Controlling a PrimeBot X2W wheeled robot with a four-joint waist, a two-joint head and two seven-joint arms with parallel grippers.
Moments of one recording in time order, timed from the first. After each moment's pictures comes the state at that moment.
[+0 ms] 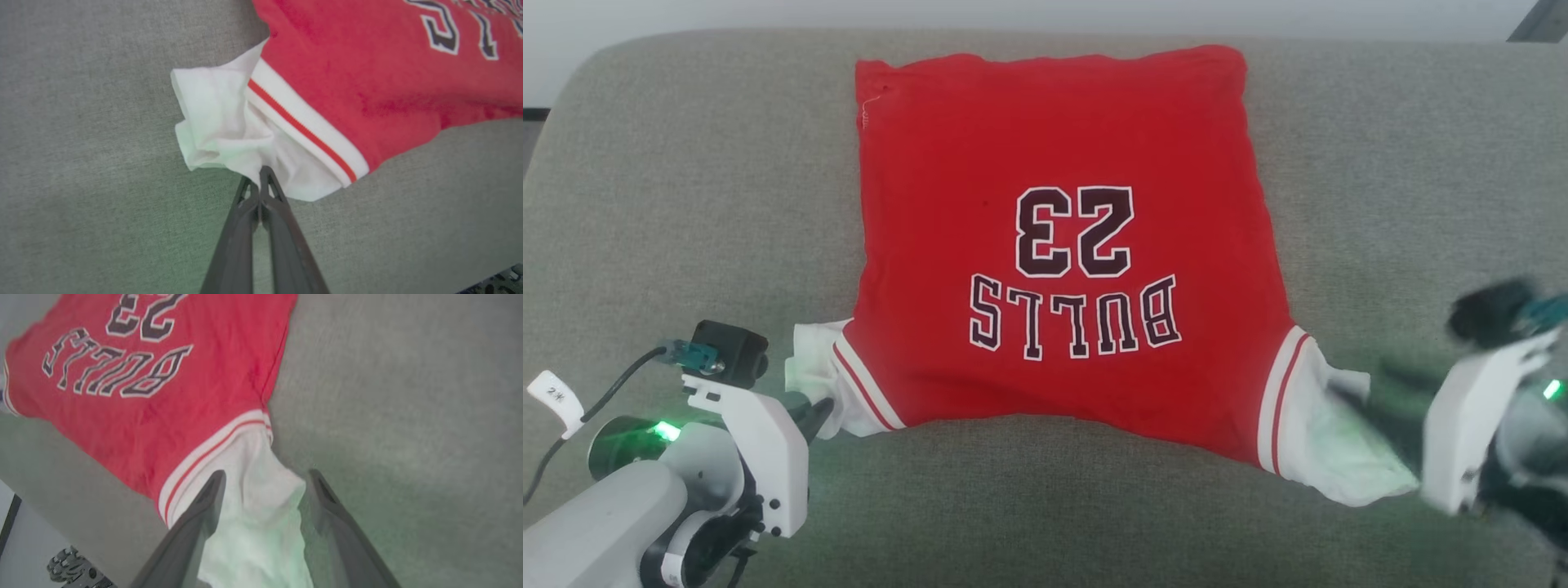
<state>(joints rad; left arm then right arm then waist) -0.53 0.86 -0.91 0.09 -1.14 0.22 0.25 -0.17 -0.47 0.12 -0.13 0.72 0.13 0.80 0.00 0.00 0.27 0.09</state>
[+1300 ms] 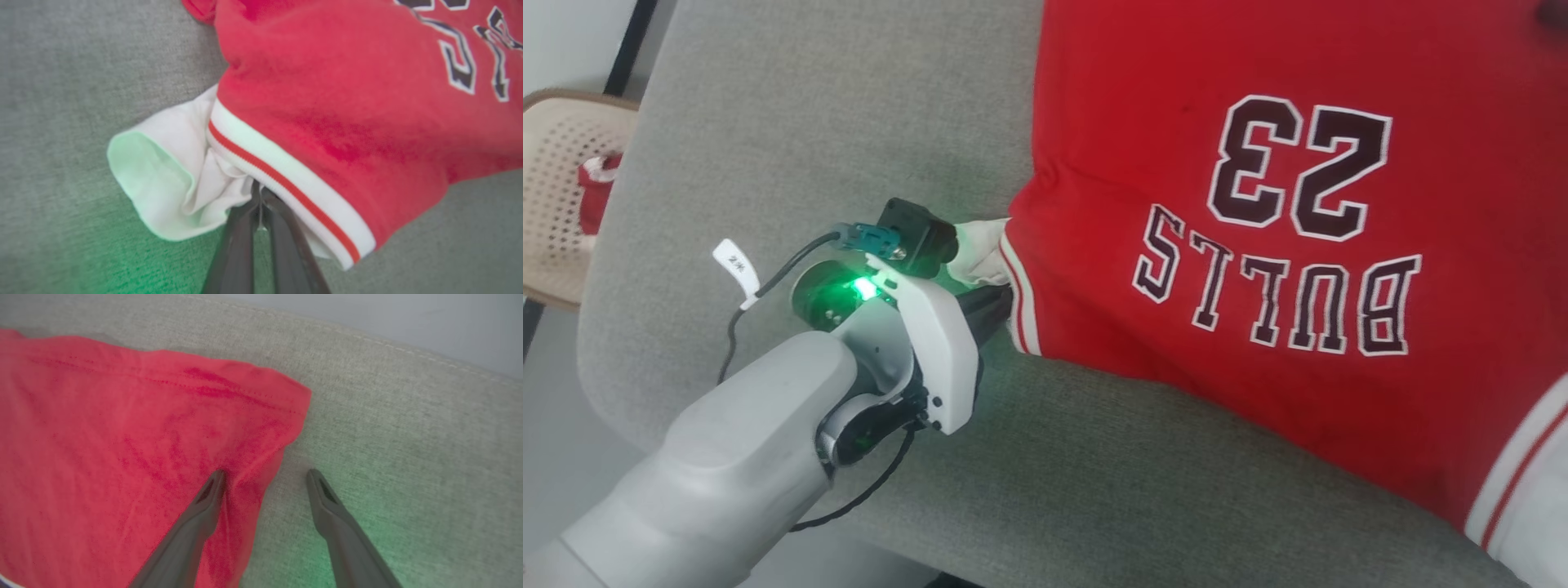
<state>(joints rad) -0.82 0.50 -0.99 0.30 -1.04 -0.01 0.19 -1.36 -0.45 0.23 1.08 0.43 0.13 0.75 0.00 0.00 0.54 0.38</state>
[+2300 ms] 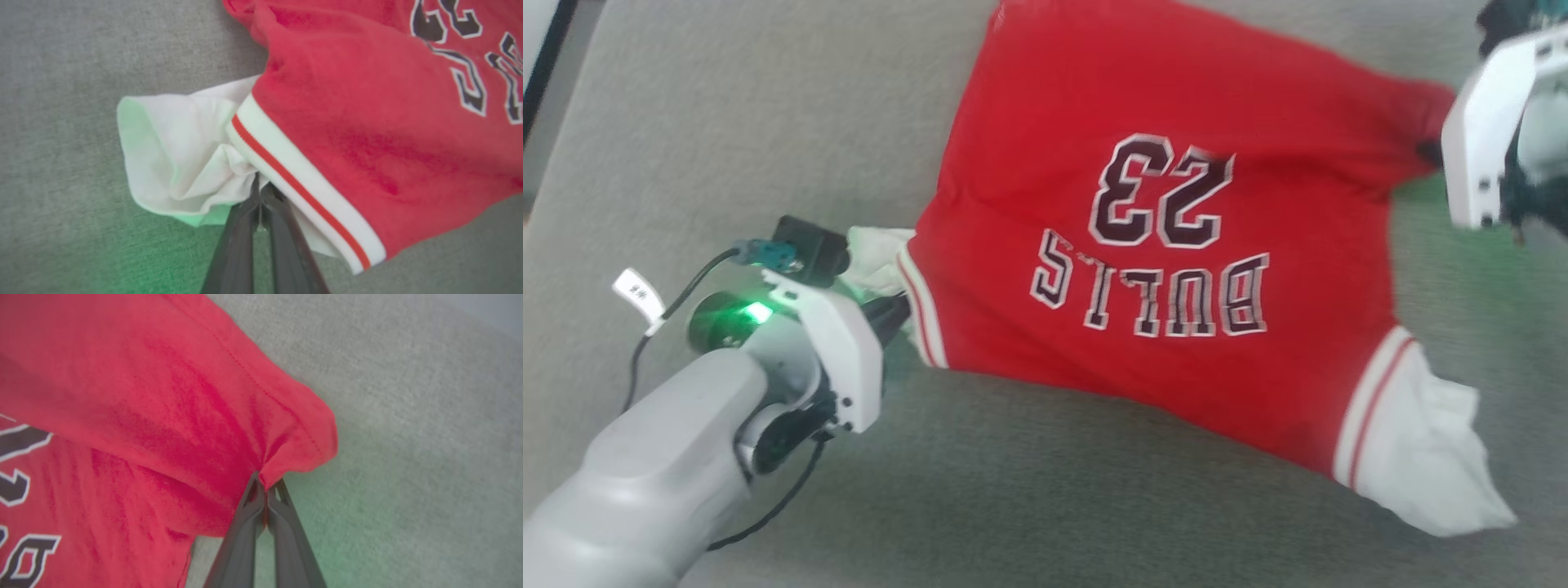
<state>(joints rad) -0.79 0.59 -0.96 0.43 -1.07 -0.03 0.14 -1.06 -0.51 0.51 0.70 0.69 0.13 0.76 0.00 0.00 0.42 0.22</state>
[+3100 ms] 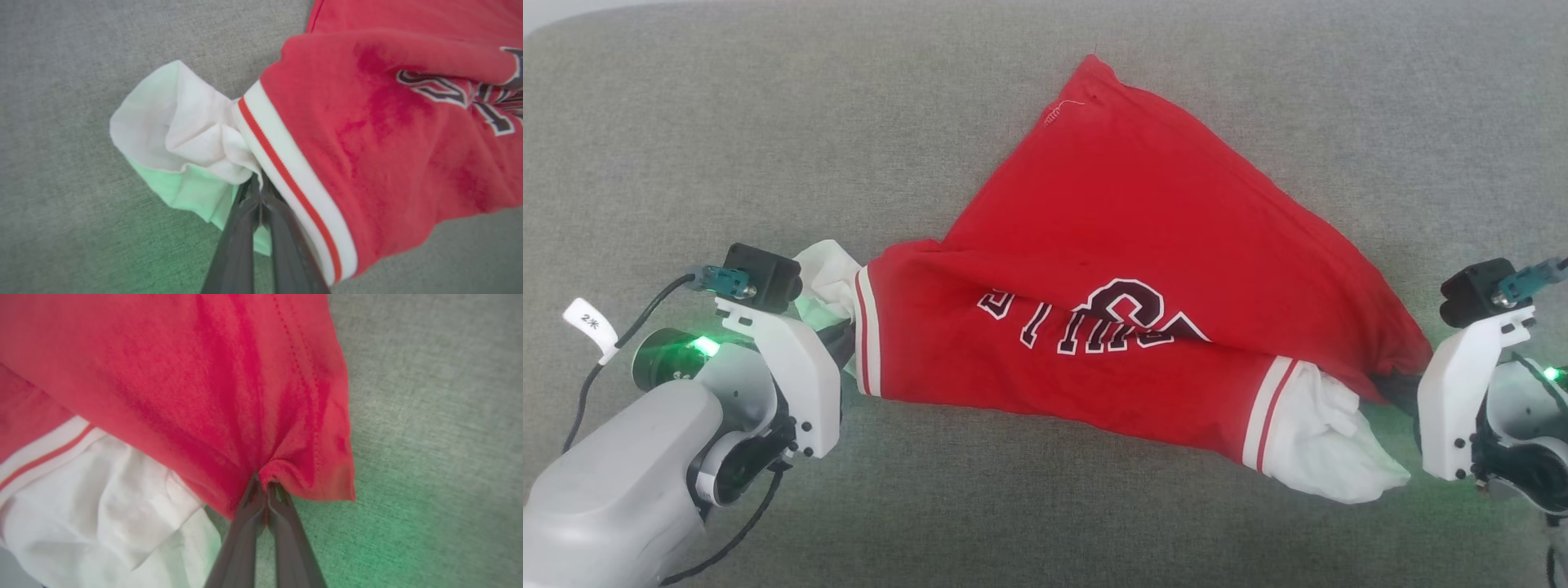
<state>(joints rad) -0.71 0.71 -0.94 0.31 -1.10 0.05 0.17 -0.32 -0.51 0.21 0.15 0.70 0.13 0.81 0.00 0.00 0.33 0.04</state>
